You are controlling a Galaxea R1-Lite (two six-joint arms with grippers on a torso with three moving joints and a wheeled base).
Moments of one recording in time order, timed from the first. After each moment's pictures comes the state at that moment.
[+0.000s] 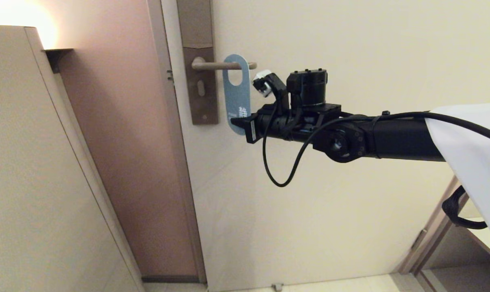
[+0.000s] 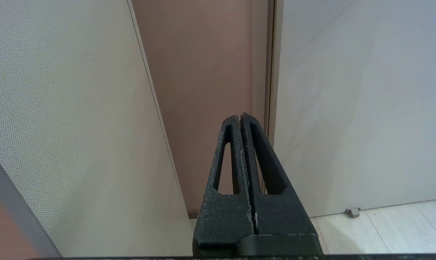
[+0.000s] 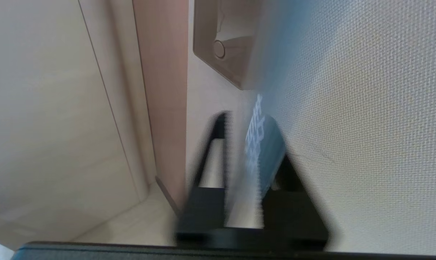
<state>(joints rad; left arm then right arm) 0.00 0.00 0.00 0.01 -0.01 0.05 0.58 2.23 -1.79 -0.27 0.31 -0.08</state>
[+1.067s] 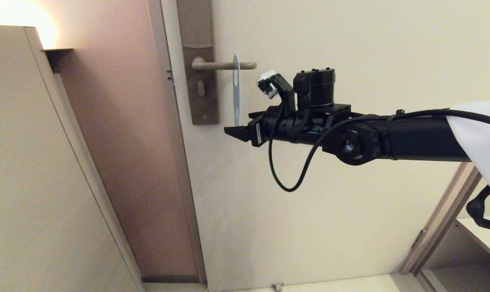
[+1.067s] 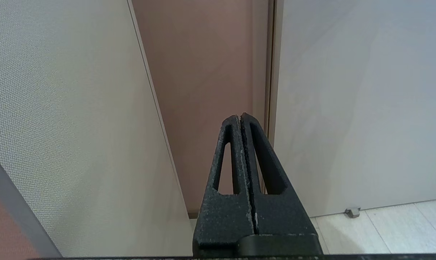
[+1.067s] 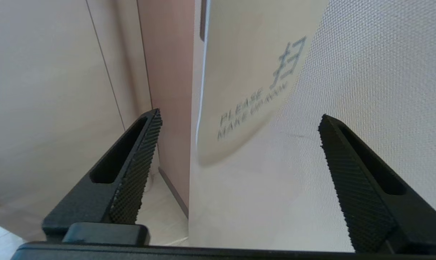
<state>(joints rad) 0.00 0.00 0.00 0.01 -0.01 0.05 0.58 2.16 -1.69 -0.28 0.31 -0.08</state>
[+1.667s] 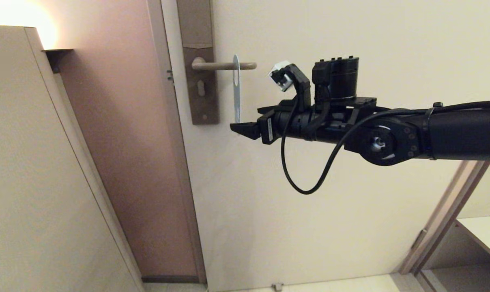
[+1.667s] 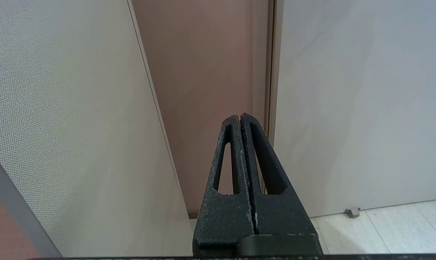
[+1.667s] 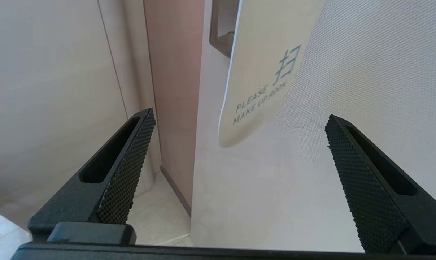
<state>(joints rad) 0.00 0.00 0.00 0.01 -0.01 0.05 0.58 2.04 -1.57 -0.29 0.30 -0.08</state>
